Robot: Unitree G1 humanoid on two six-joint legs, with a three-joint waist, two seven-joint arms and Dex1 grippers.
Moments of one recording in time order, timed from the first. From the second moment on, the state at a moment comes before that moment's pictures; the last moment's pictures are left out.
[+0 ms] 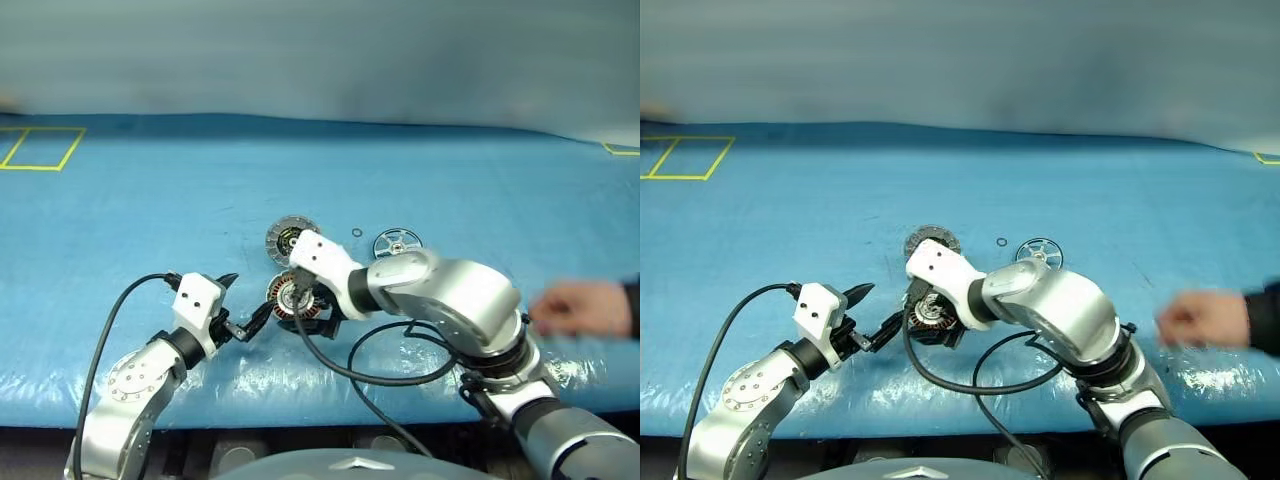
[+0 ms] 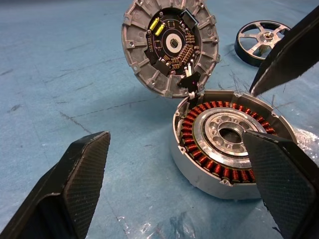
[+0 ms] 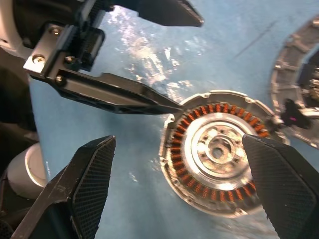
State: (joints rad) left arm 0.29 0.42 0.01 -0.62 -0.31 0.47 -0.47; right arm -0.67 -0.35 0.35 -0.67 0.47 1.60 0.58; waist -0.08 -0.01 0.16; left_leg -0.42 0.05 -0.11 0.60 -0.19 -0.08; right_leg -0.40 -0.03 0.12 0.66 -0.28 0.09
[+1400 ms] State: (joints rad) left arm 0.25 0.43 -0.03 -0.59 -0.33 0.49 -0.50; right arm -0.62 -0.27 0.32 -0.28 0.22 1.17 0.29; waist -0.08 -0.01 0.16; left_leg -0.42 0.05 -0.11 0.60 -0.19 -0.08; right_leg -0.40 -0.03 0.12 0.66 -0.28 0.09
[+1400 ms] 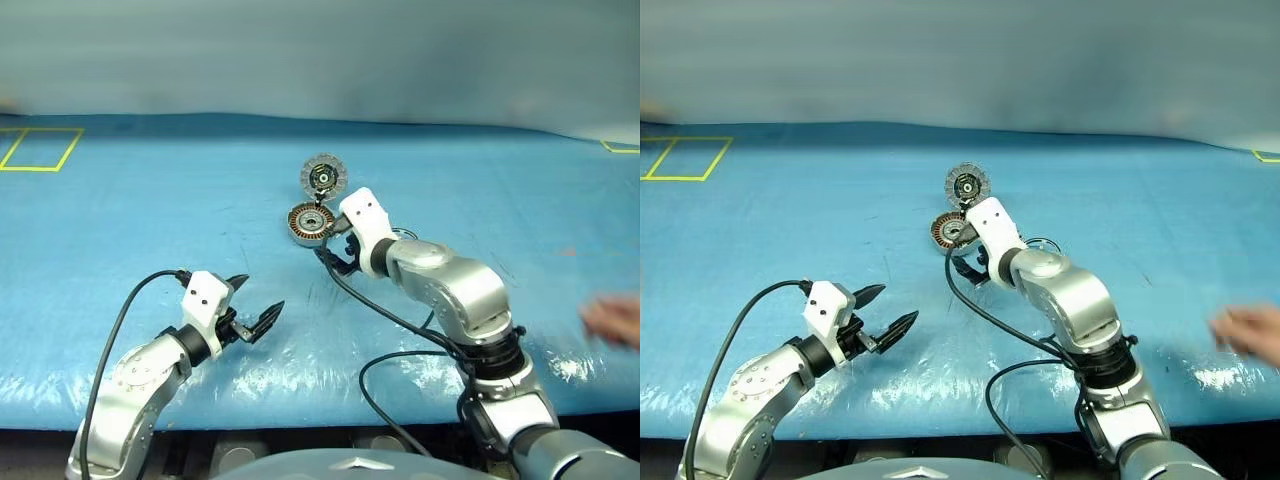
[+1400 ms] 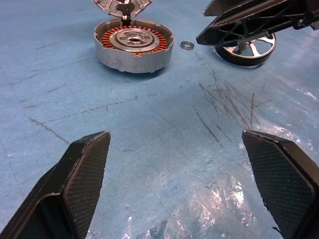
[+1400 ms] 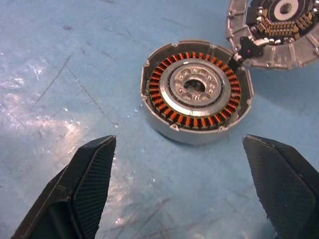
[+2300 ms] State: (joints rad) left arm 0.33 0.41 -0.03 -0.59 -0.31 0.43 -0.45; right arm -0.90 -0.17 0.52 0.35 0.00 0.89 0.57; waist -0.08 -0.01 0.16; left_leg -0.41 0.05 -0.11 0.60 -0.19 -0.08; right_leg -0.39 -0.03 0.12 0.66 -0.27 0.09
